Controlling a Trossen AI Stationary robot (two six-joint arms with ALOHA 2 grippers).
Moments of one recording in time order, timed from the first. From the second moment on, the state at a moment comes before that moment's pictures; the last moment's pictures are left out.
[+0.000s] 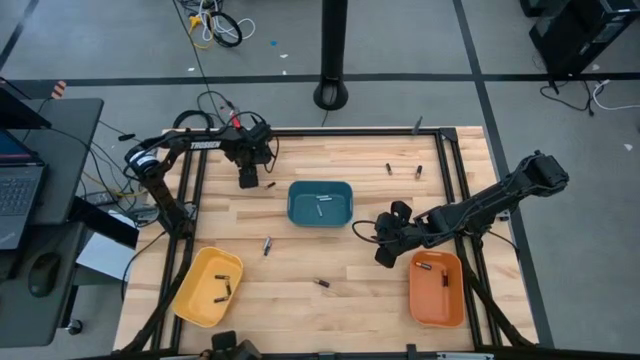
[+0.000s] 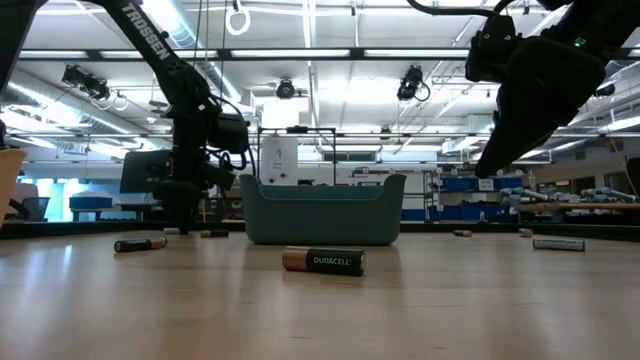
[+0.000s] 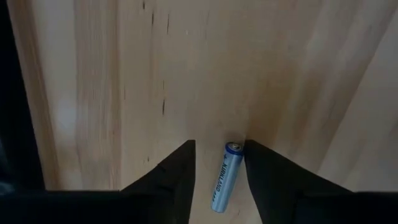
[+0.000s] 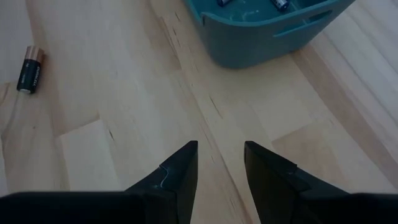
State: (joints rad) left arm 0.77 1.73 0.95 -0.67 -0.21 0.60; right arm 0.35 1.32 0.70 -0.42 0.42 0.69
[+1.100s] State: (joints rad) left arm 0.71 1.70 1.01 -0.73 -0.08 0.59; right arm 0.35 1.32 0.70 -0.42 0.42 0.69
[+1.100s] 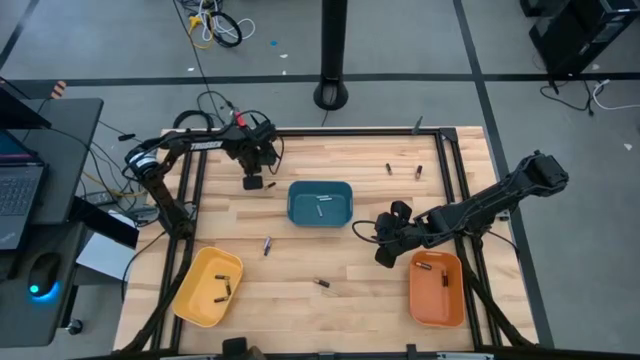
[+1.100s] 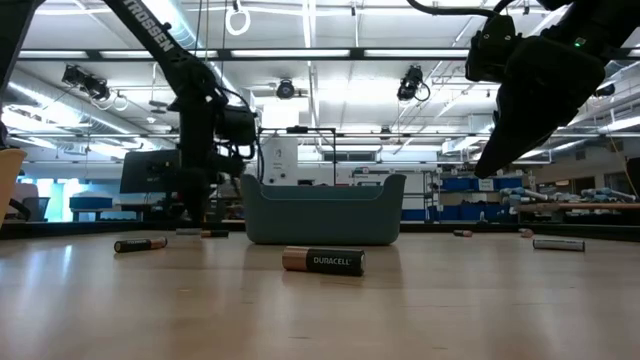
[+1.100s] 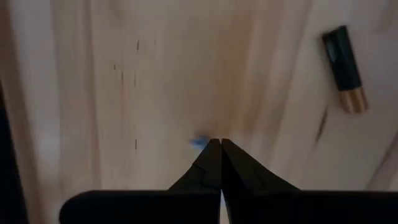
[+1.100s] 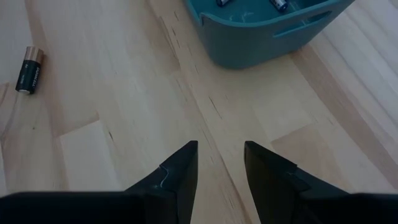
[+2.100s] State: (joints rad) left arm 0.90 1.76 1.01 -0.62 -0.31 0.22; right arm 0.35 1.32 0.70 -0.41 0.43 0.68
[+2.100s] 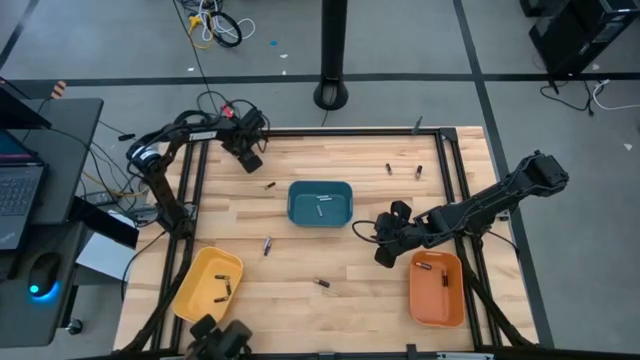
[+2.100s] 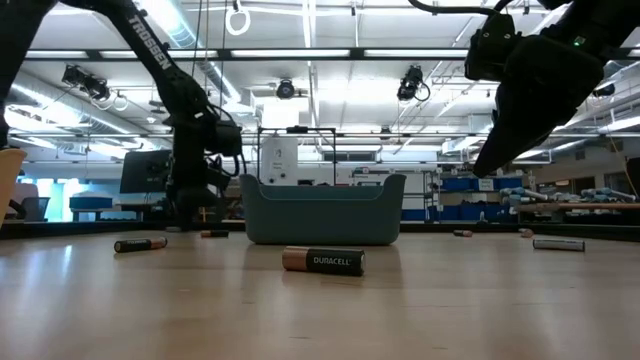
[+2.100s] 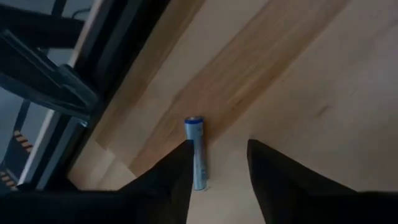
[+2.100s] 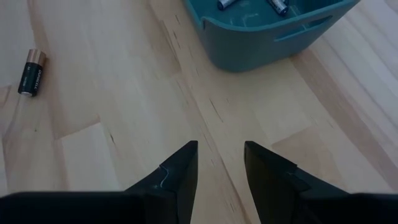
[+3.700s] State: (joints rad) left arm 0.83 1.79 1.01 -0.73 -0.17 0.15; right arm 0.35 1.32 0.70 -0.41 0.43 0.68
